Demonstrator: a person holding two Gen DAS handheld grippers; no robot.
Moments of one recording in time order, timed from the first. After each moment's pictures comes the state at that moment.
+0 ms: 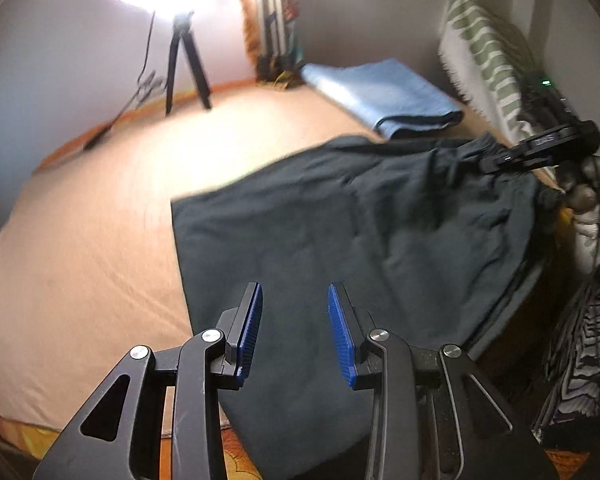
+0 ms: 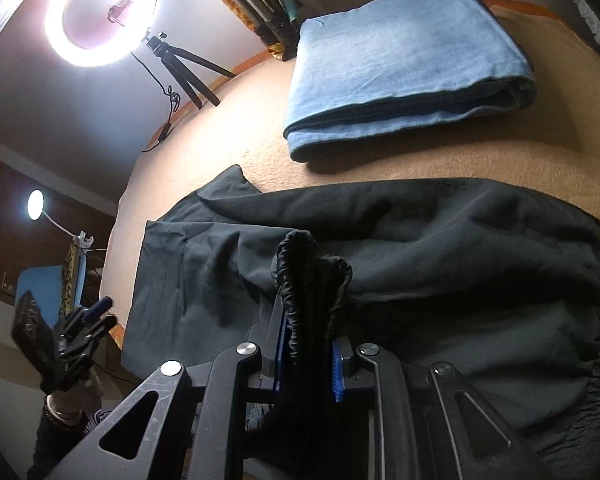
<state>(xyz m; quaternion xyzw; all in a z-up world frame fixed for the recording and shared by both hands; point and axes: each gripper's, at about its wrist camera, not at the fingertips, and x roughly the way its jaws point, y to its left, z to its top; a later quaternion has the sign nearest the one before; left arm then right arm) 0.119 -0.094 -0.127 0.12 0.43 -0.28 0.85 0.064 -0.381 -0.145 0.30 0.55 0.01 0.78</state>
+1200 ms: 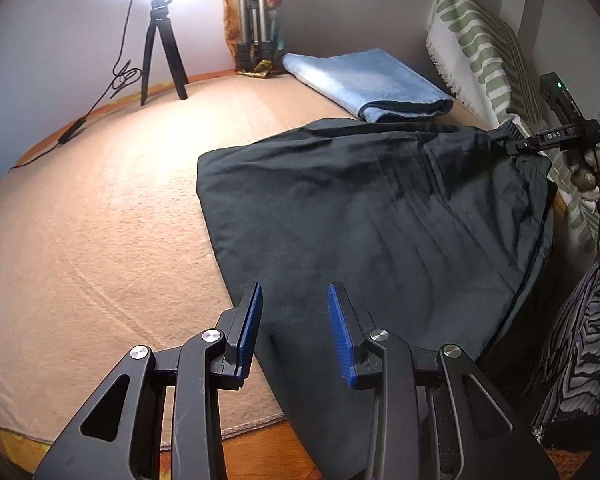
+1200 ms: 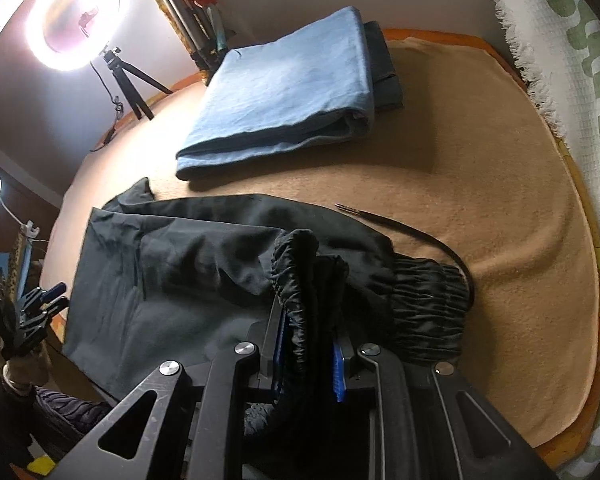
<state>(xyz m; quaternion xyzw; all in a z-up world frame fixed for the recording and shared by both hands) 0.116 -0.112 -0.136 0.12 0.43 -0.31 0.84 0.002 -0.466 -0.122 0.20 0.56 -0.08 0.80</state>
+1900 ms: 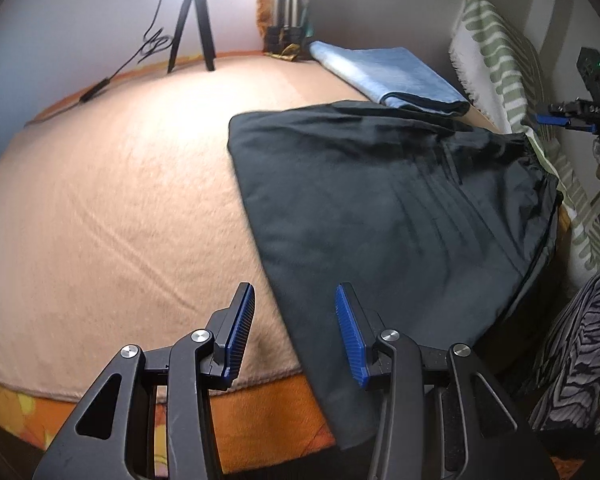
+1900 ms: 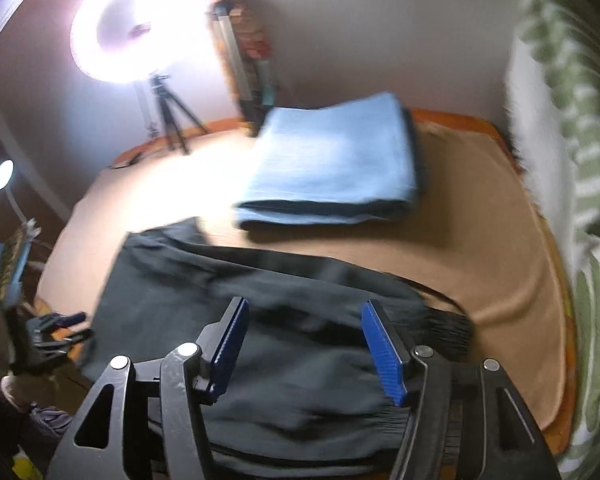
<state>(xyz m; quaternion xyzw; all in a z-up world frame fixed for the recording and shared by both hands) 0.103 -0.086 -0.152 0.07 0.45 -0.28 0.84 0.017 -0.395 -0.045 0.14 0.49 -0.08 0.86</state>
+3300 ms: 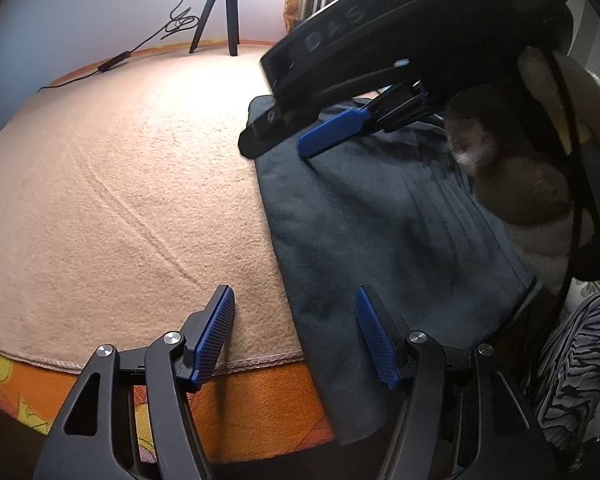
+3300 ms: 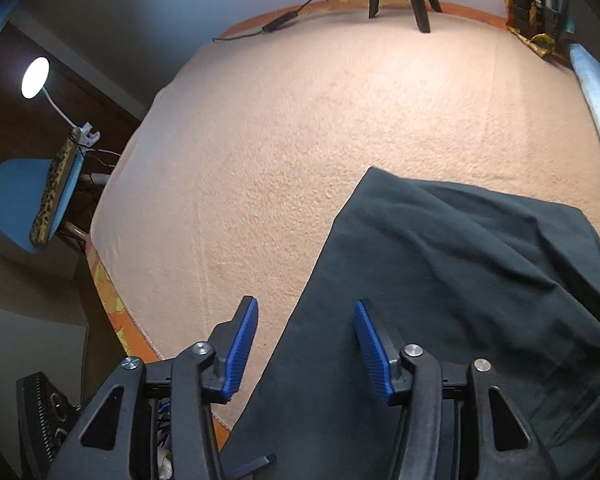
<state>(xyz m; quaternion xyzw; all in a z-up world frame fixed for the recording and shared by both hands) 0.101 -0.072 -0.161 0.03 0.47 -0.26 0.84 0.219 -0.132 -0.175 0.14 0.63 0.11 0.76</state>
